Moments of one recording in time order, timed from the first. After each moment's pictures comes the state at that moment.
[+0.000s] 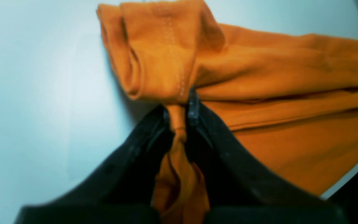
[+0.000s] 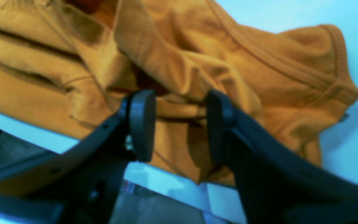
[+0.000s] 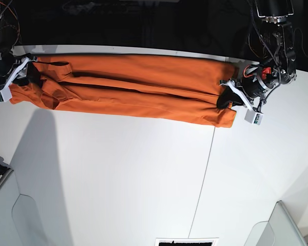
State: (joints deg) left arm 7.9 -15.1 -16.2 84.5 -35.4 -32.1 46.9; right arm -17.8 27.3 24.7 93.1 41.4 32.8 -57.8
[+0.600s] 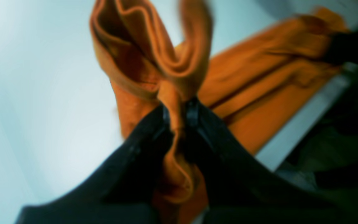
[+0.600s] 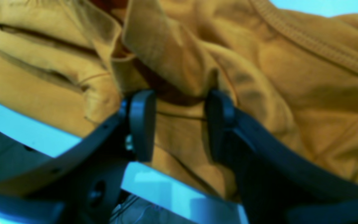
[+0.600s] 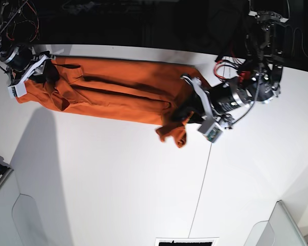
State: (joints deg) left arm 6.4 -14.1 4.3 109.5 -34.6 -31.4 50.8; right arm -17.6 18.5 24.7 93.1 39.4 32.8 -55.6
